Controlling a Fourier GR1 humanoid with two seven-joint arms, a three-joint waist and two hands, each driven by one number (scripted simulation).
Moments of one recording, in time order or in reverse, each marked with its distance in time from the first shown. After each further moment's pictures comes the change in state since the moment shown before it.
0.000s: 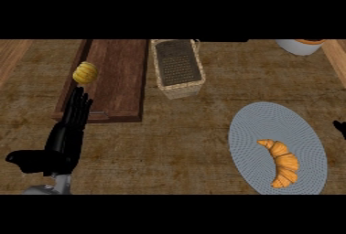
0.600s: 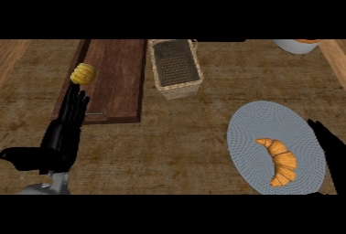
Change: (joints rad) left arm -0.009 -0.016 0.034 -0.027 -0.026 -0.009 0.045; right arm -0.034 0.188 0.092 0.153 0.146 0.012 -0.064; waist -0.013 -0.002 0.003
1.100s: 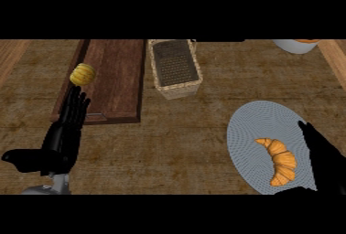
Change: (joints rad) left arm 0.017 -0.030 0.025 0.009 -0.029 -0.039 -0.010; right arm 0.019 0.140 0.022 0.092 0.172 0.015 -0.048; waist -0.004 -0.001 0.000
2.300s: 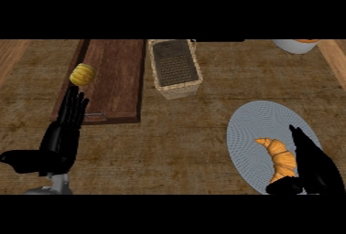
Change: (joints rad) left arm 0.013 -0.082 0.082 -0.018 -0.078 -0.082 0.028; right arm 0.028 0.240 -0.125 0.233 0.157 0.086 -0.165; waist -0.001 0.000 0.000
